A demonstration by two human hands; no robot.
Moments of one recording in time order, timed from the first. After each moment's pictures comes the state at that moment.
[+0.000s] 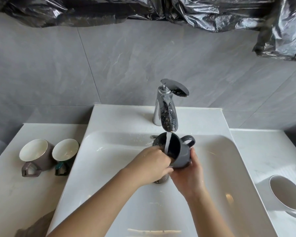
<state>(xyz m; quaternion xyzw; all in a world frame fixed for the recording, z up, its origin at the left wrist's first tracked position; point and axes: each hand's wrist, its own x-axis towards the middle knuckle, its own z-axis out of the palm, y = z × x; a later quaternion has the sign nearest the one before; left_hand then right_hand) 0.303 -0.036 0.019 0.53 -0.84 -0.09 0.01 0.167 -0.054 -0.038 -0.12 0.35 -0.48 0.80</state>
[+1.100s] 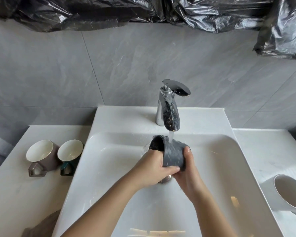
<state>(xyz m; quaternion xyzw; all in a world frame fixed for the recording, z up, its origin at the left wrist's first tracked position) 0.309 -0.019 0.000 0.58 -0.63 -0.42 0.29 0.170 -0.045 -0.030 -0.36 0.40 -0.40 0.74</state>
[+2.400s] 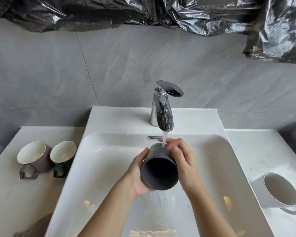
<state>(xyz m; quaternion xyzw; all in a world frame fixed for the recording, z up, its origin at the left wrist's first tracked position) 0.306 -0.013 -0.003 0.46 -0.02 -0.77 0.44 0.167 -0.043 -0.007 -0.59 0.40 -0.45 0.53</state>
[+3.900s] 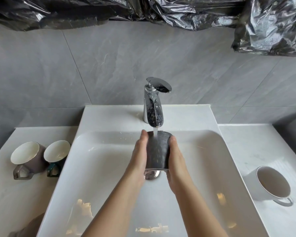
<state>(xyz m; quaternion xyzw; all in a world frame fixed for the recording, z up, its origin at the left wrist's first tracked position) 0.274 -0.030 0.010 0.59 -0.18 -0.61 0.50 0.184 -0.045 -0.008 -0.33 0.53 -0.40 0.67</state>
